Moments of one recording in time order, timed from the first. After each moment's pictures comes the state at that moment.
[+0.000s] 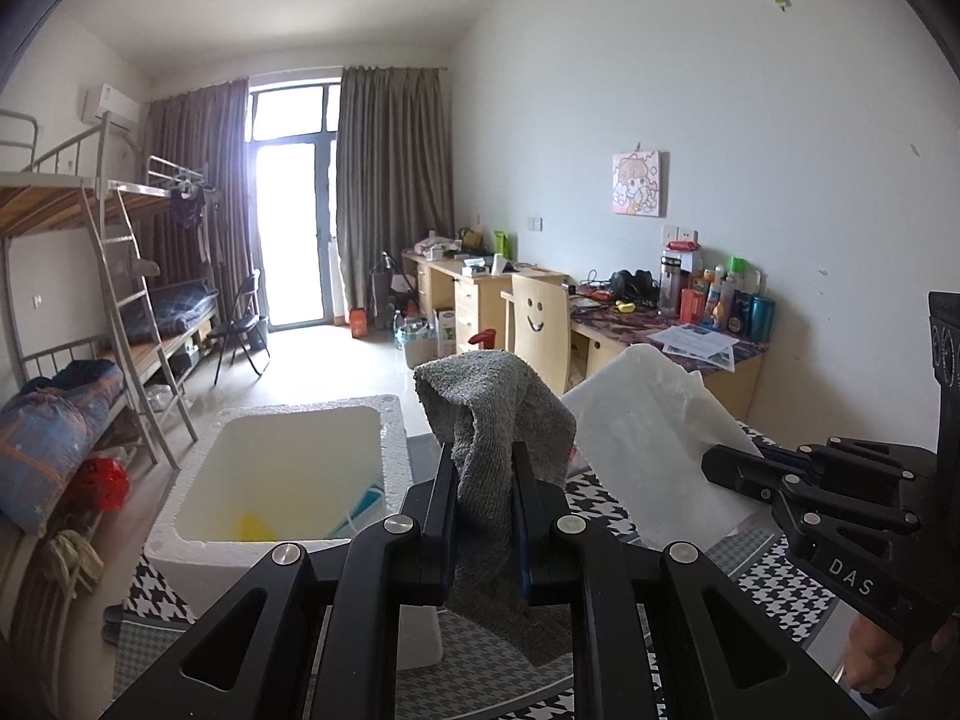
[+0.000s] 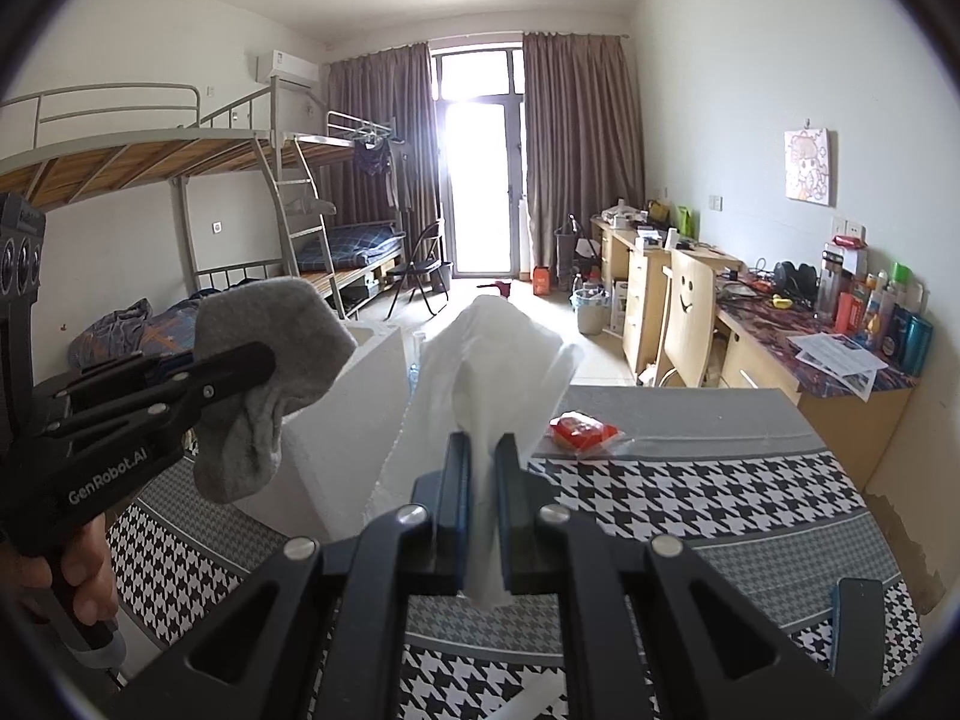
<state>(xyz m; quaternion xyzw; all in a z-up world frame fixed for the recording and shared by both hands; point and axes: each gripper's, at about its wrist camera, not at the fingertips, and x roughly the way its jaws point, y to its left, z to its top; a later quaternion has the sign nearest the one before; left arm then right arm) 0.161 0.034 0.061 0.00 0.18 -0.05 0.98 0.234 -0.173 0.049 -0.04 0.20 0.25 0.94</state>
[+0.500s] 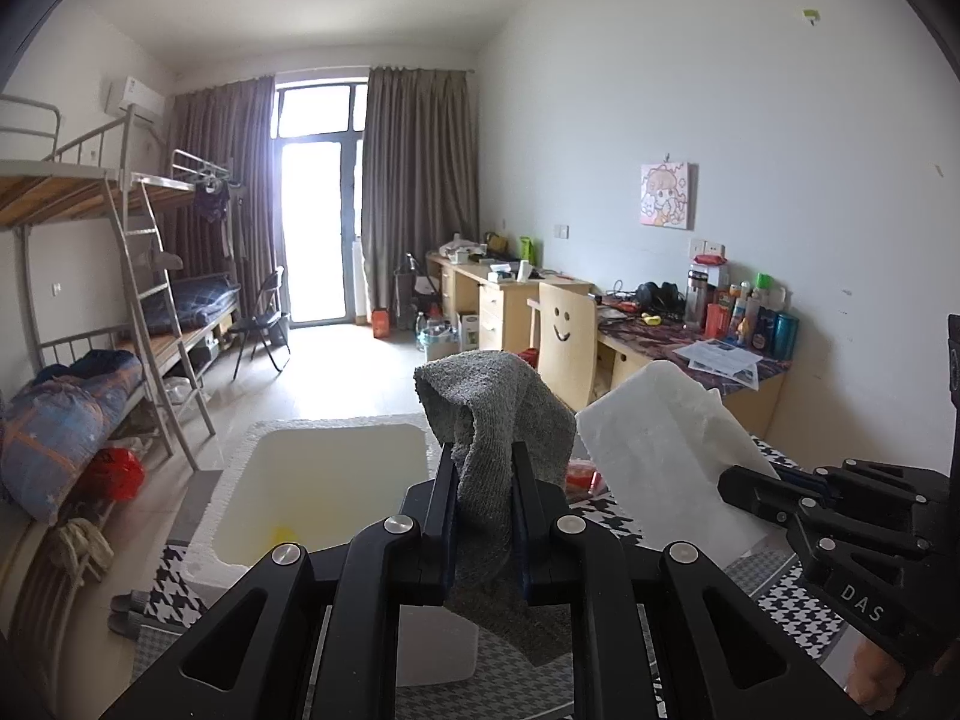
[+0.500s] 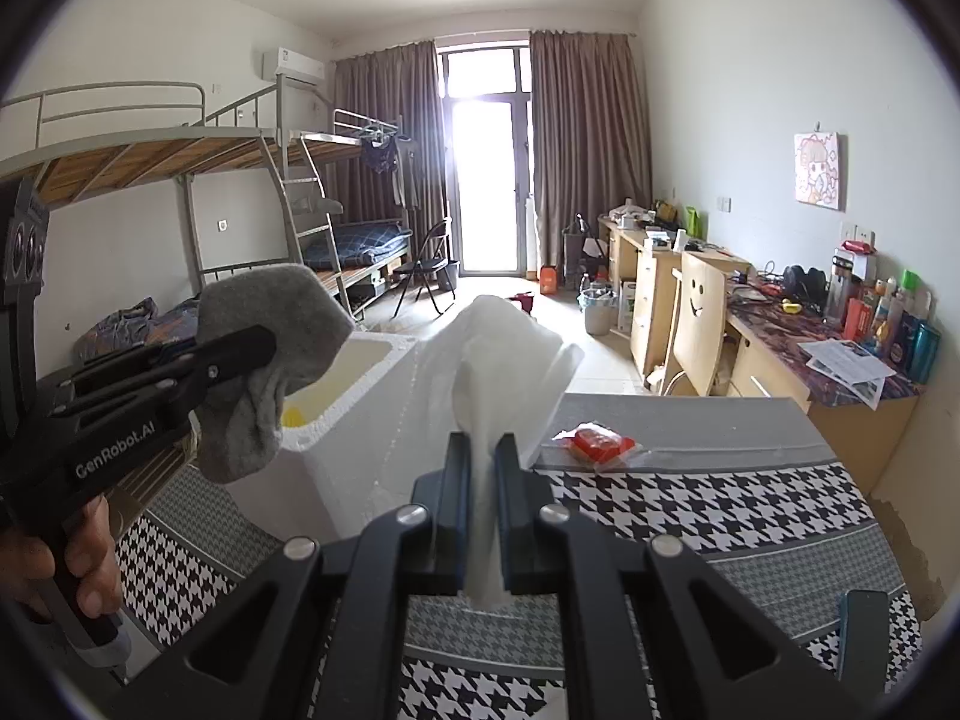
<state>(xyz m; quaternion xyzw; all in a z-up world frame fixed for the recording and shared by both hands) 0.175 0.052 0.071 -0.01 0.17 -0.02 0.98 0.240 -0.155 0.060 -0.04 0.21 0.26 0.94</state>
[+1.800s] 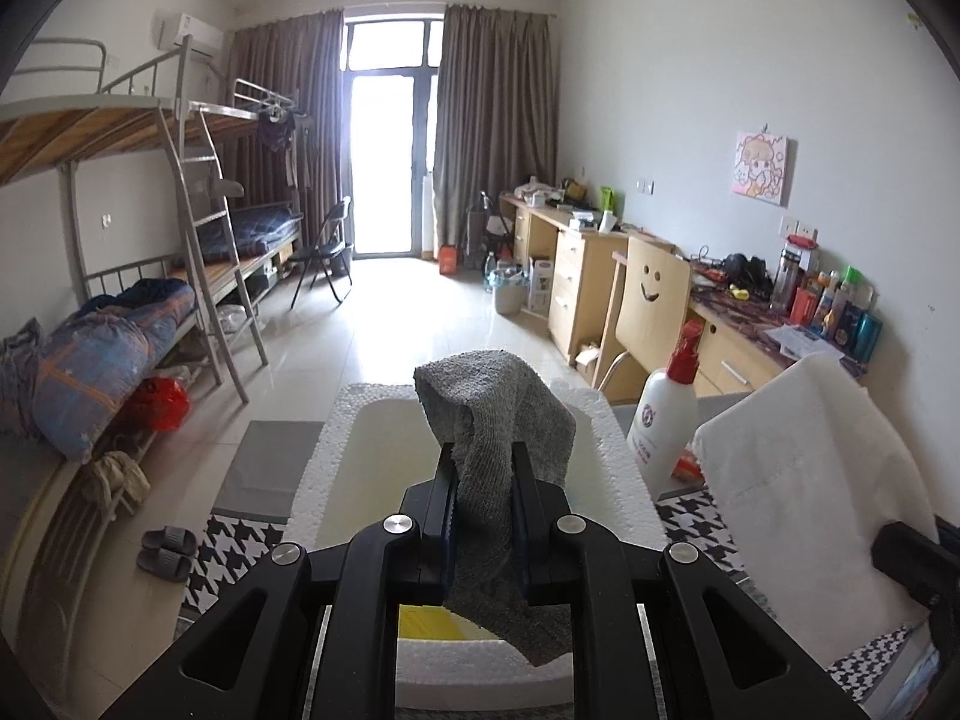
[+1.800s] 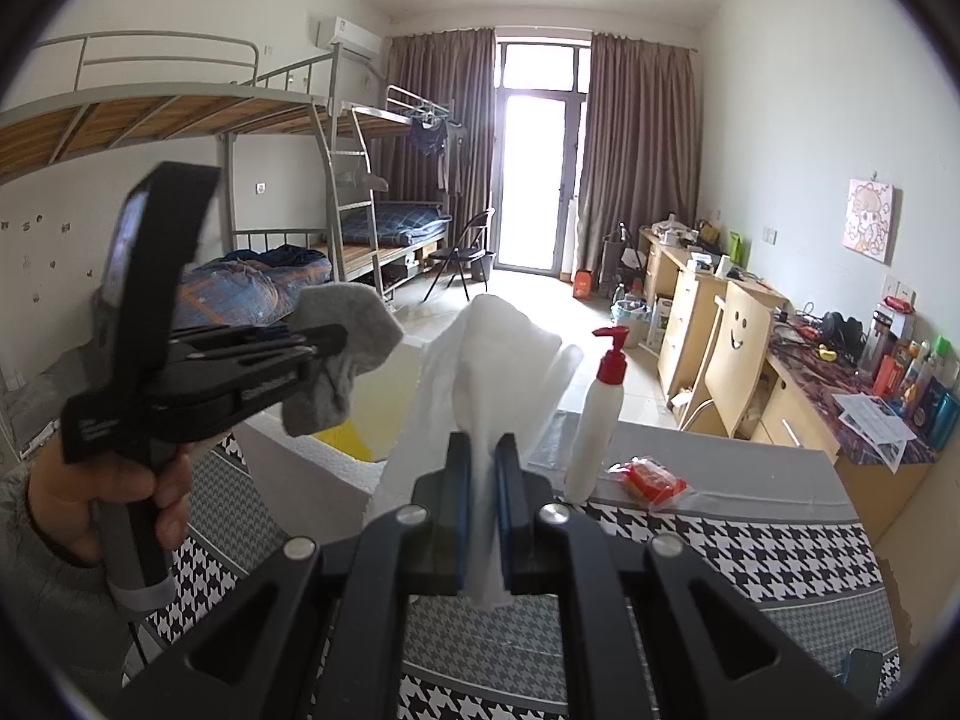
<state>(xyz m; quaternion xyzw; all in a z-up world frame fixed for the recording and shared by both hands) 0.236 0.125 0.049 -0.05 0.25 0.06 0.96 0.244 -0.093 0.071 -0.10 0.20 0.30 0.93</state>
